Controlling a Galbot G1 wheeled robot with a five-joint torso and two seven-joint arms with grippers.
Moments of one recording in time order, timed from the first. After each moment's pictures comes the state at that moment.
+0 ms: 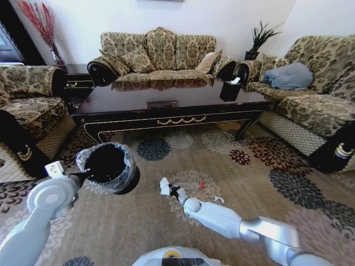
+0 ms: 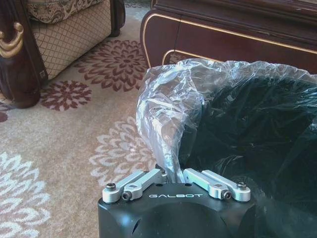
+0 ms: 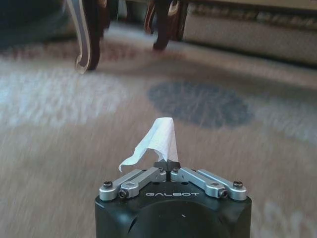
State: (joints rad) left arm 1.30 -0.85 -0.80 -2.24 -1.54 0.72 -1.07; right arm -0.51 1.14 -0.80 1.18 0.72 0.13 0.27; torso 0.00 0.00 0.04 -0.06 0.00
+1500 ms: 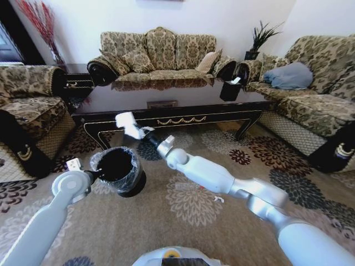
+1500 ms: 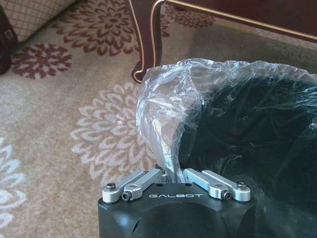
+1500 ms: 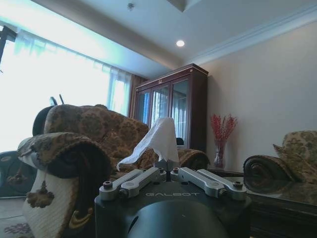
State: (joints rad) left arm 1.10 -0.85 -0.57 -2.00 -1.56 0.74 -1.05; right arm -0.09 1.30 -0.79 1.36 0.87 0.37 0.02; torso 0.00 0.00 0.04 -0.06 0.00
